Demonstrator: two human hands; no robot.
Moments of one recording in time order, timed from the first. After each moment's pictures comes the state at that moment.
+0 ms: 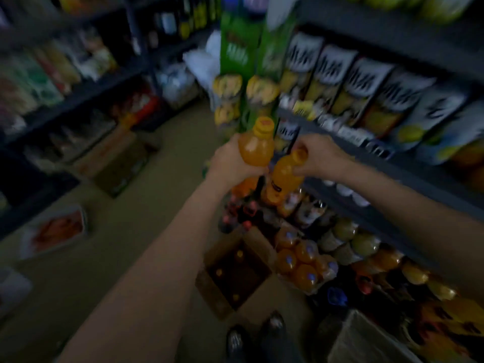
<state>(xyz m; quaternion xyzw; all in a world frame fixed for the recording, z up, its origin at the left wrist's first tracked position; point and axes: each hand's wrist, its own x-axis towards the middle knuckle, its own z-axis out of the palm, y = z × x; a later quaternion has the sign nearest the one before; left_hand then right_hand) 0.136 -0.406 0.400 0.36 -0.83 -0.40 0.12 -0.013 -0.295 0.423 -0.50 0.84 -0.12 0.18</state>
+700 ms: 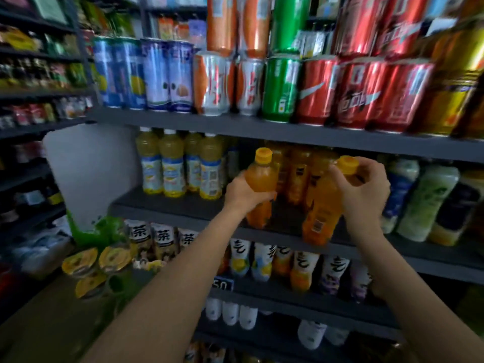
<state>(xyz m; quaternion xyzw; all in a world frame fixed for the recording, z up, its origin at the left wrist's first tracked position) -0.193 -0.223 0.606 0.14 -0.83 -0.50 0.21 -0.206 -0.031 0.636 -0.13 0.73 -0.57 -0.36</state>
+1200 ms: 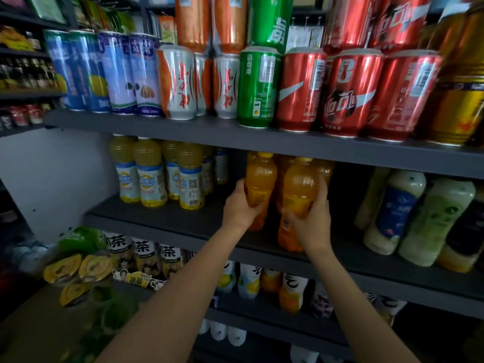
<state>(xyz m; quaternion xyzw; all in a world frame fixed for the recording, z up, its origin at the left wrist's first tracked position) -0.256 -0.197 0.583 0.14 -0.85 -0.46 0.22 -0.278 -0.055 0.577 -0.17 0.80 -0.55 -0.16</state>
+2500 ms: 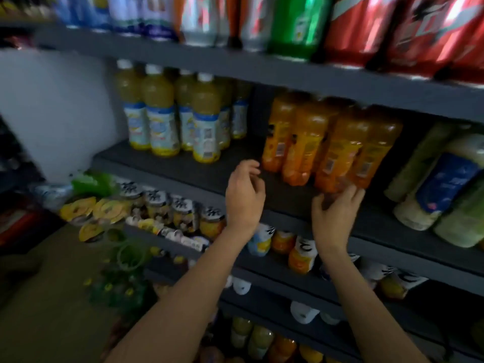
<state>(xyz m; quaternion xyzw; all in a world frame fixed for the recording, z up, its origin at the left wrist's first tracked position) -0.224 -0.197 0.516 0.18 -0.81 -0.40 0.40 -0.268 -0.060 0.512 -0.11 0.84 -0.45 -0.29</state>
